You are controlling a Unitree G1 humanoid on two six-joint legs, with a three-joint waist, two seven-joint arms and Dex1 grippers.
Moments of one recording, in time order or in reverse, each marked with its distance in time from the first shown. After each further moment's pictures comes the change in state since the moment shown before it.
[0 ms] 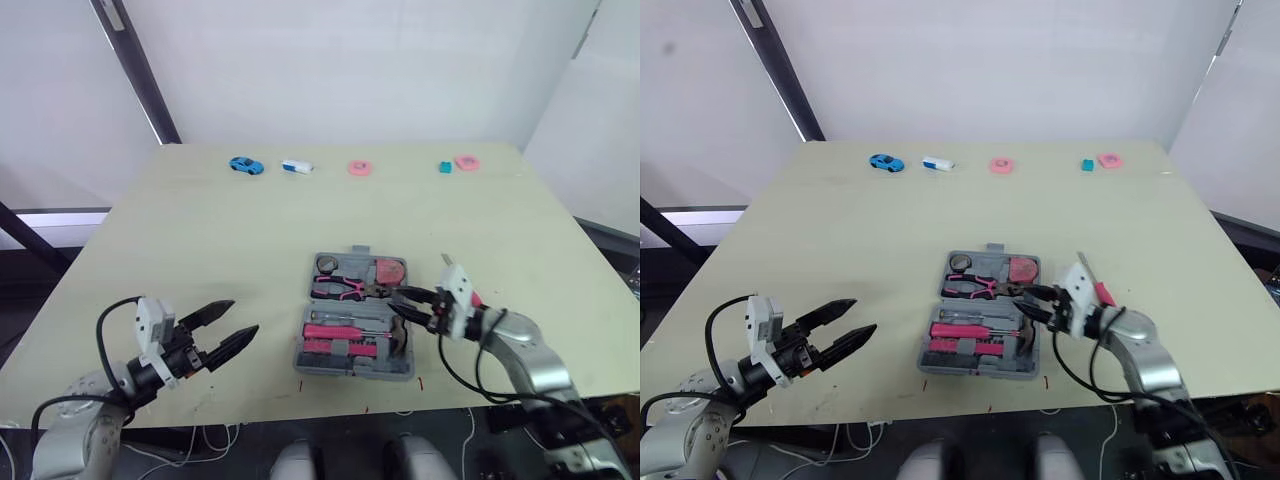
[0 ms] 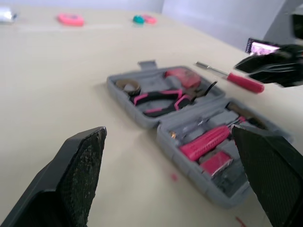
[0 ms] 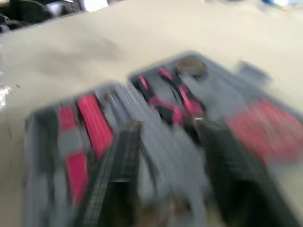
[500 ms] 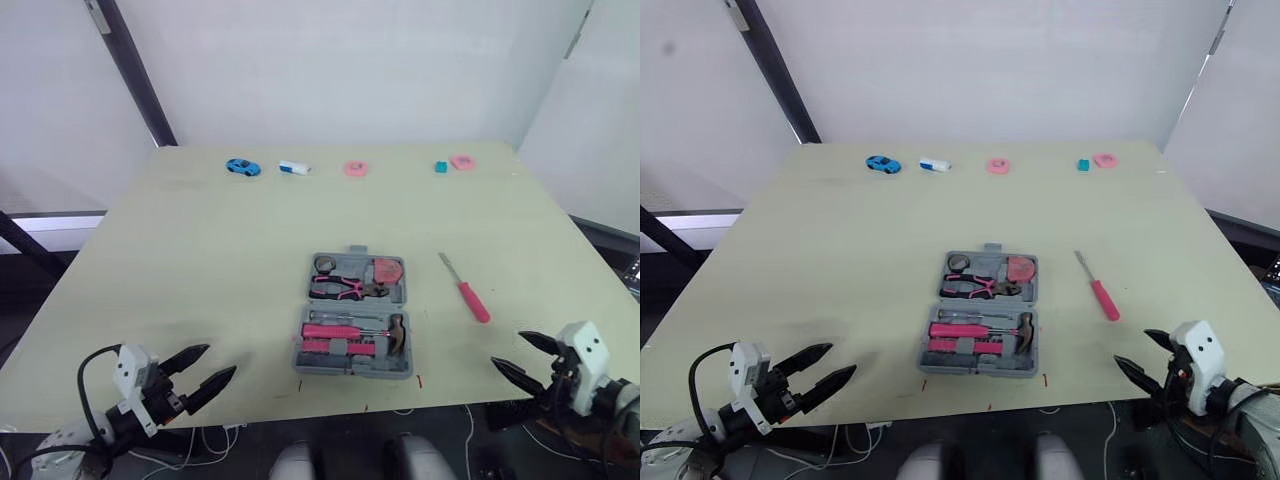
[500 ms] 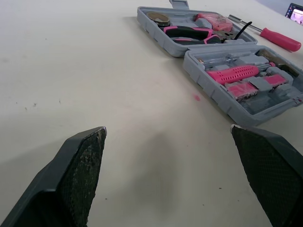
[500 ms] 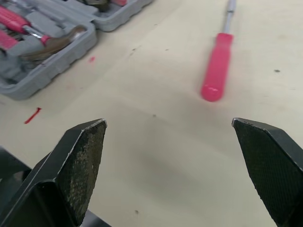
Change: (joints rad) left arm 0.108 -0.006 0.027 0.165 0.043 -0.129 -0.032; right arm 0.429 -0.188 -0.352 -0.183 0.088 0.062 -0.064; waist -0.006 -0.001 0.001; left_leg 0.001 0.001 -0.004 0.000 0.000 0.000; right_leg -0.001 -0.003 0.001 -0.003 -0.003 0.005
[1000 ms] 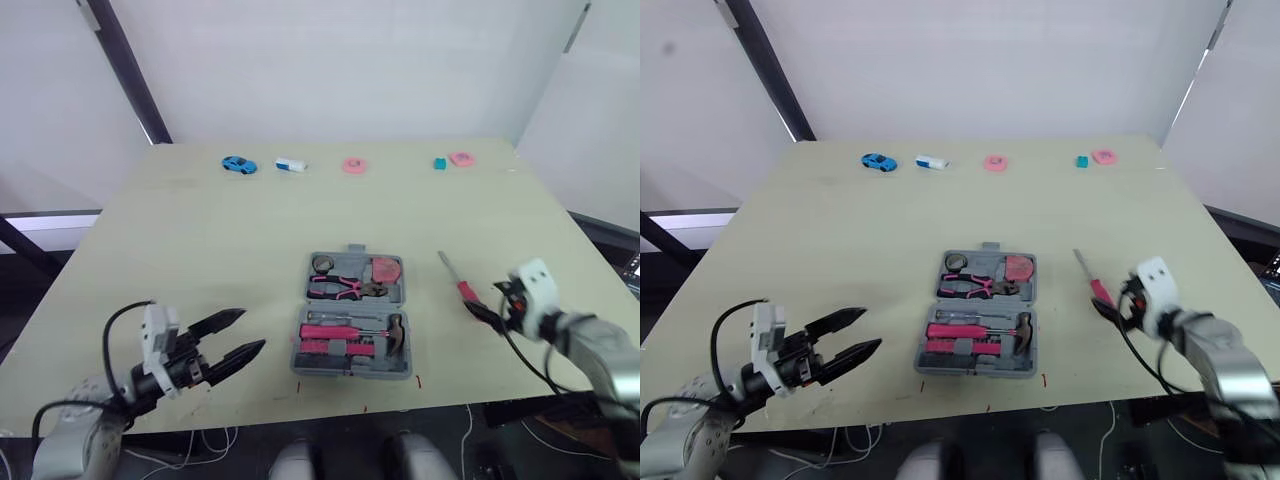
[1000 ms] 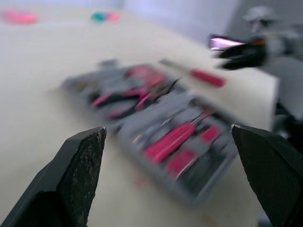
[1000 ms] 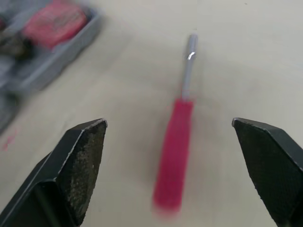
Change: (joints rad) left arm -0.162 0.058 -0.088 -0.249 -0.149 0.165 -0.115; right arm -0.613 0.061 0.246 0.231 -0.117 0.385 -0.290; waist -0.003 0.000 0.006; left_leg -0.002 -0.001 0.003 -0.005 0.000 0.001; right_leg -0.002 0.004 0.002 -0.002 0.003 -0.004
